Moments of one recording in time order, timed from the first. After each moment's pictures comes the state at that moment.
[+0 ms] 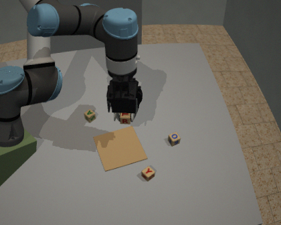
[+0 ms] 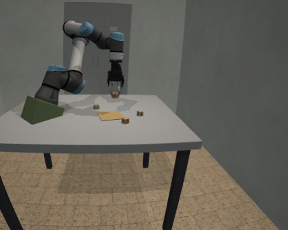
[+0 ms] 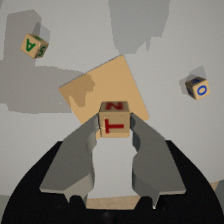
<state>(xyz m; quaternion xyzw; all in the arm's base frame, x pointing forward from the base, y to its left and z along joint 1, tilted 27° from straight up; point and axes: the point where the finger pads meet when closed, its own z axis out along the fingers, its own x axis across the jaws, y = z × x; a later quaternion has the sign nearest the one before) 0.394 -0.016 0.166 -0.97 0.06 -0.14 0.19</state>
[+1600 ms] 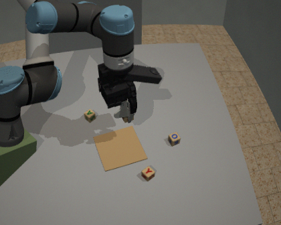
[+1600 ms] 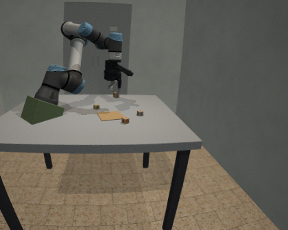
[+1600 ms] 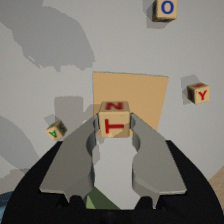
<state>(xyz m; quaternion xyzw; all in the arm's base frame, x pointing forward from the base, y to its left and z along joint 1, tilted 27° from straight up) 0.399 -0.009 0.171 -0.80 0.54 -0.03 0.24</state>
